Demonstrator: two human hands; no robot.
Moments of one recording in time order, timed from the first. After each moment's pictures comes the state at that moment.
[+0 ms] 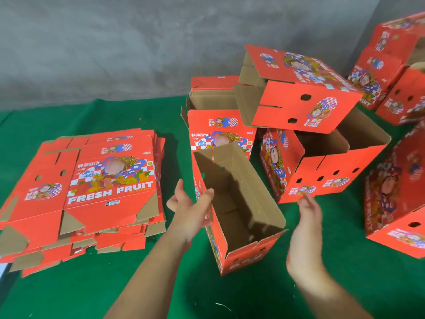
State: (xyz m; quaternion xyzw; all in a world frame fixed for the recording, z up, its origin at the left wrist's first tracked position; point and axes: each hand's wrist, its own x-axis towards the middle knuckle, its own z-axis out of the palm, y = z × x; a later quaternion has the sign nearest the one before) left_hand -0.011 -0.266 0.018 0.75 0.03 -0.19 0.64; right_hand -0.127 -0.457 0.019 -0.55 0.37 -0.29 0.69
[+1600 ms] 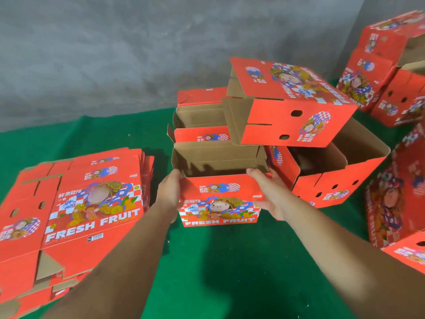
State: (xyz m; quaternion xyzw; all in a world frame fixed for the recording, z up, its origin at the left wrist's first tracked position) left_hand 0.131 -0.304 0.030 0.70 0.13 -0.19 0.68; right_hand 0.038 -0.541 0.026 -0.60 0.36 -0.01 0.71
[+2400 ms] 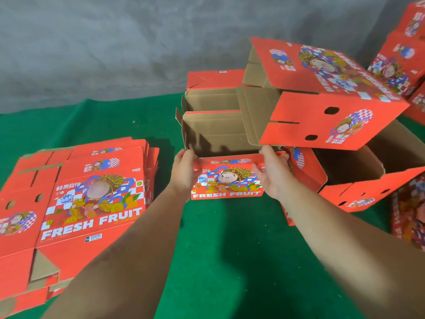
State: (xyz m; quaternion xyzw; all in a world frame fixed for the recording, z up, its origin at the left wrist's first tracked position) left_hand 0.199 -0.339 0.008 0.64 0.08 -0.19 0.74; right_hand 0.135 -0.544 0.021 -0.45 0.37 -0.15 0.80
